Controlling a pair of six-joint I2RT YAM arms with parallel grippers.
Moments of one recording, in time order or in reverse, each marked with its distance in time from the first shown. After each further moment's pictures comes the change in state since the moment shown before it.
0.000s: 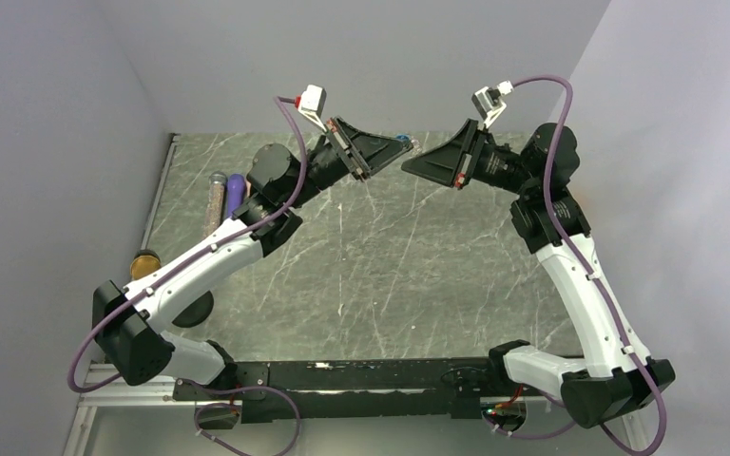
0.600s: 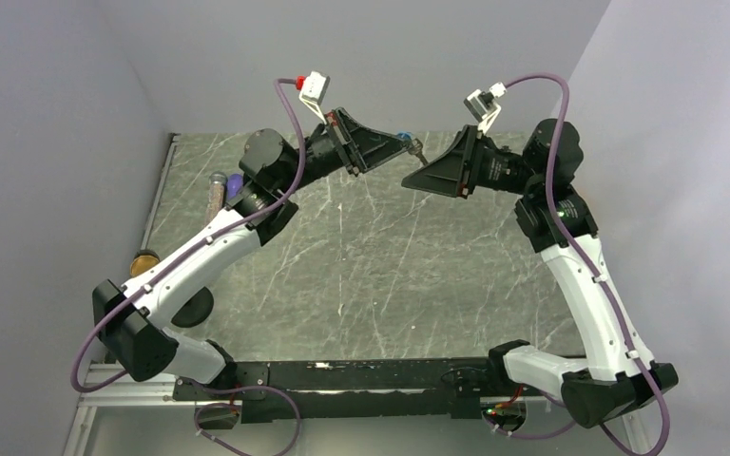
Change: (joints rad) left arm 0.029 0.028 0.093 -0.030 0.148 0.145; right arm 0.011 0.000 0.047 -0.123 -0.150 -0.121
